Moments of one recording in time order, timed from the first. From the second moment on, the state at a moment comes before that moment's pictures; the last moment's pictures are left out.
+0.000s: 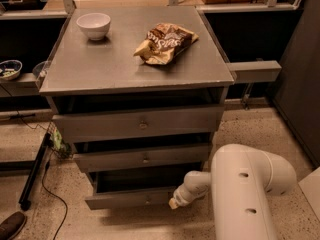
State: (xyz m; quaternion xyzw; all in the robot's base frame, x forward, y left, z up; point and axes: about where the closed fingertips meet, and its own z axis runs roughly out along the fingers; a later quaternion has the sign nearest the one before) arm 0.548 -0.074 0.177 -0.32 0.93 0.18 0.08
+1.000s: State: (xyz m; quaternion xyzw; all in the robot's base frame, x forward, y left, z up) arm 0.568 -0.066 0.162 -0.28 0.94 0.14 0.10
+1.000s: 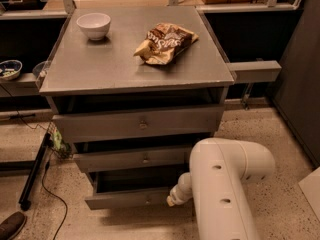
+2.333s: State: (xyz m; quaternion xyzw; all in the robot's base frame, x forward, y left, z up) arm 0.581 -0.062 0.170 -0.27 0.94 0.13 0.12
